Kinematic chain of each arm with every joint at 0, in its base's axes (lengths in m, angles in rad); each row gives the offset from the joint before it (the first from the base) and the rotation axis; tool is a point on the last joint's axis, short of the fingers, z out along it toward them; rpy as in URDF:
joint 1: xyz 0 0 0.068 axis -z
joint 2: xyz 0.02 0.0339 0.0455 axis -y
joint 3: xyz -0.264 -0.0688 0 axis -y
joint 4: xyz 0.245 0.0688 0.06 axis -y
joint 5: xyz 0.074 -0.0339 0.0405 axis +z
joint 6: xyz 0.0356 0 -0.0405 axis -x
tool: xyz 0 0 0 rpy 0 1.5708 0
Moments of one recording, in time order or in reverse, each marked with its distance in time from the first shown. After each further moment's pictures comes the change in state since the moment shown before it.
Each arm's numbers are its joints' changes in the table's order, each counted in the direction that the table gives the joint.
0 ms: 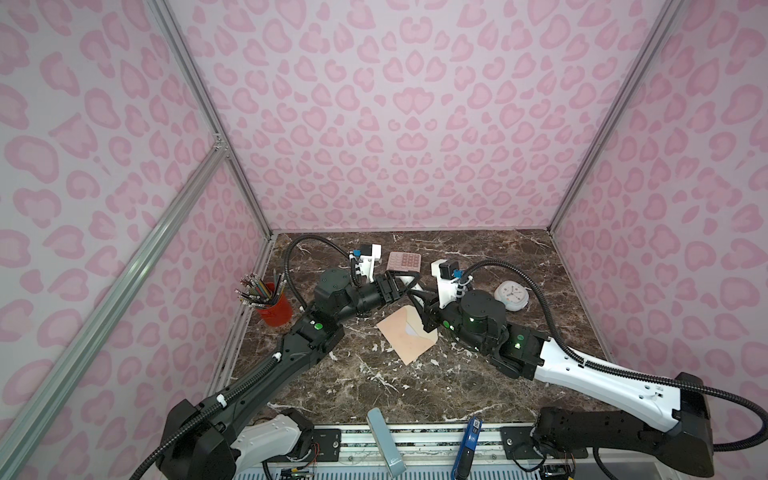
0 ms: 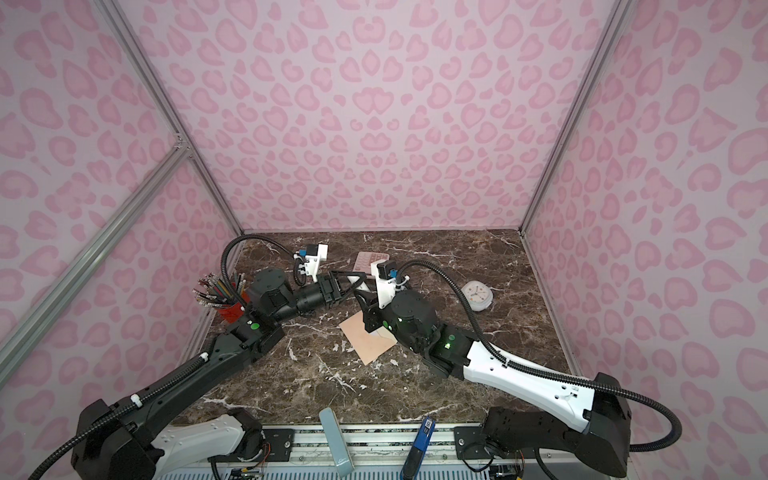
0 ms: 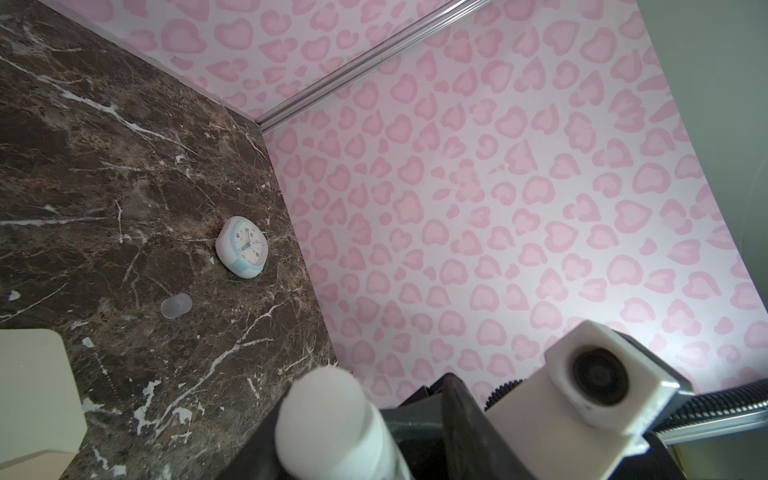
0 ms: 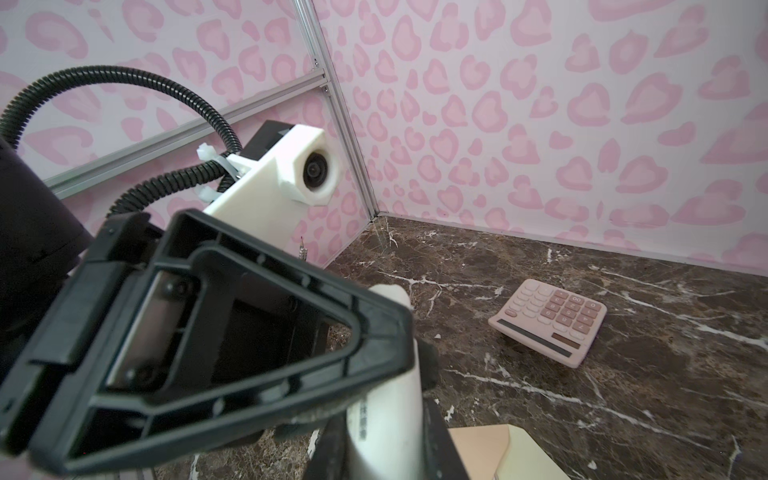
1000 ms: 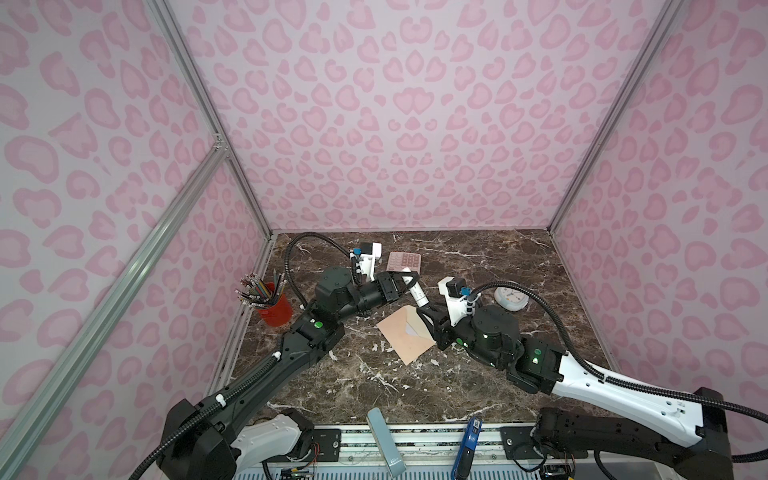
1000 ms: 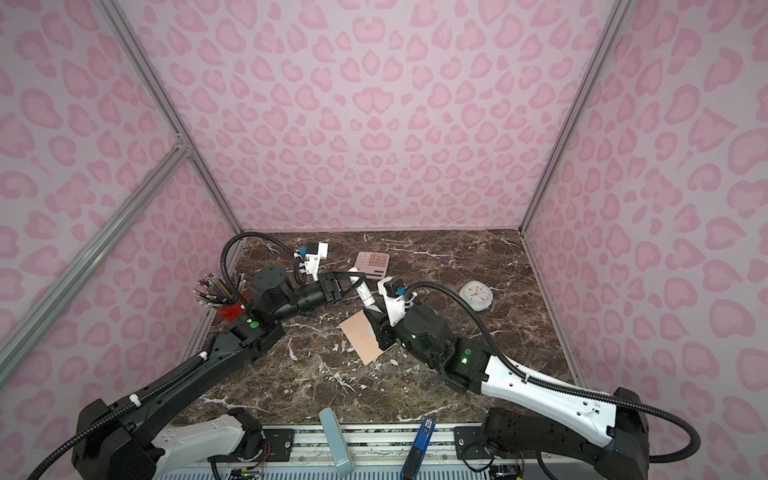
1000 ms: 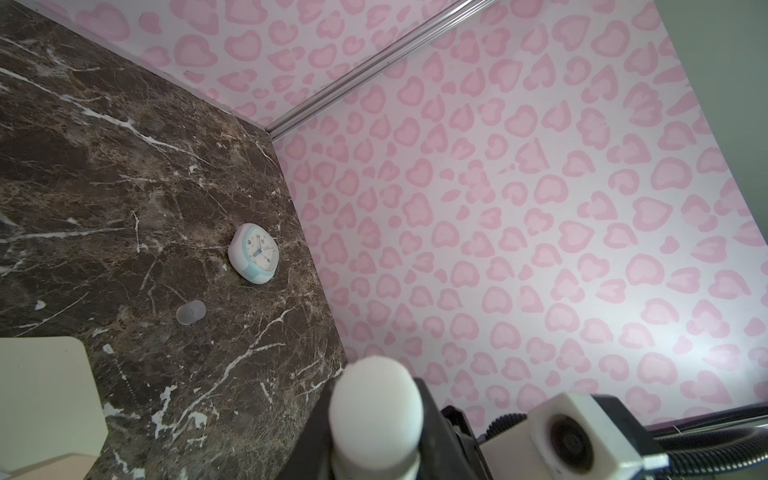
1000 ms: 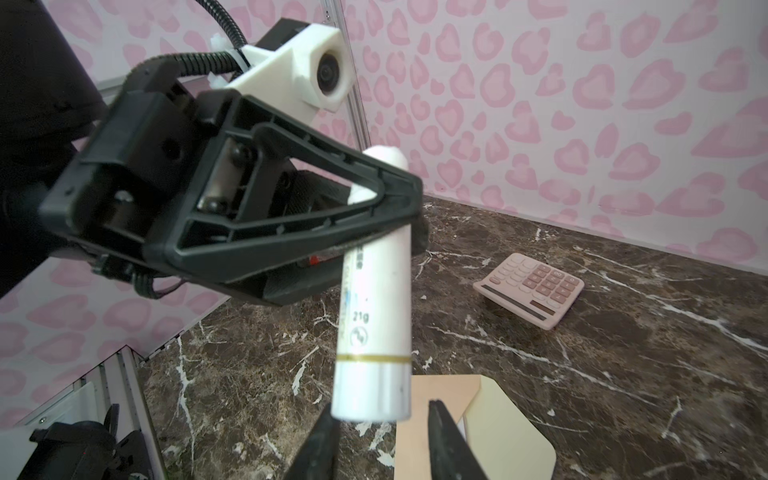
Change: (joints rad) left arm 0.005 -0.006 0.026 -0.052 0.024 -0.052; right arm -0.030 0.157 -0.134 -0.090 0.006 0.071
